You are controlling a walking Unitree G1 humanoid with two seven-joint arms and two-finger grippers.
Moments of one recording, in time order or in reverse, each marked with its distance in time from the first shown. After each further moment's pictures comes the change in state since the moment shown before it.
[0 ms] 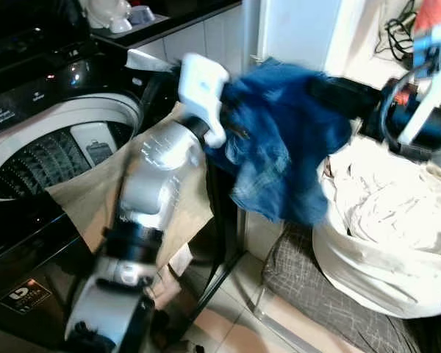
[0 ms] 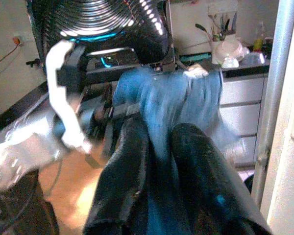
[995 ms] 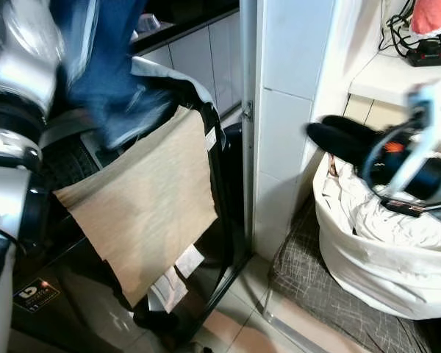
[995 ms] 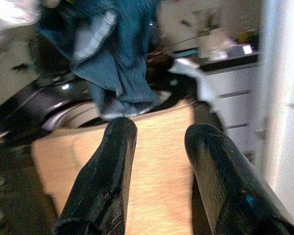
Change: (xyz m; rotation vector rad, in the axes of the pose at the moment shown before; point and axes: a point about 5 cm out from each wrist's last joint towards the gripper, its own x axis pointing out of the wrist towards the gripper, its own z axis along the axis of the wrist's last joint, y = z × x) left arm -0.036 0.189 0.102 1.139 0.162 1.002; right arm -0.008 0.032 -0.036 0.010 0.022 -0.077
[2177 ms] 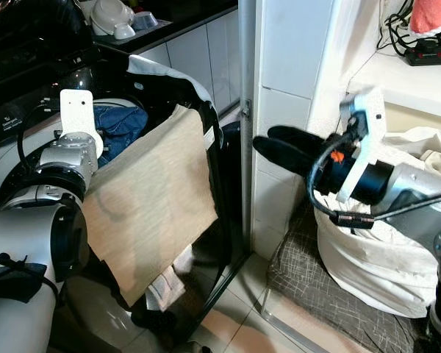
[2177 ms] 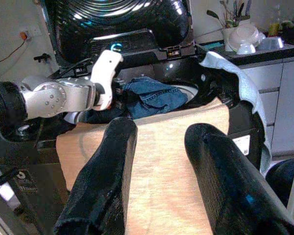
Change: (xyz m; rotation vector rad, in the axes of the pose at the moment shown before) left arm -0.101 -0.106 -0.098 -0.635 0.824 -0.519; right arm 0.032 0.026 -0.007 0.008 0.017 0.069
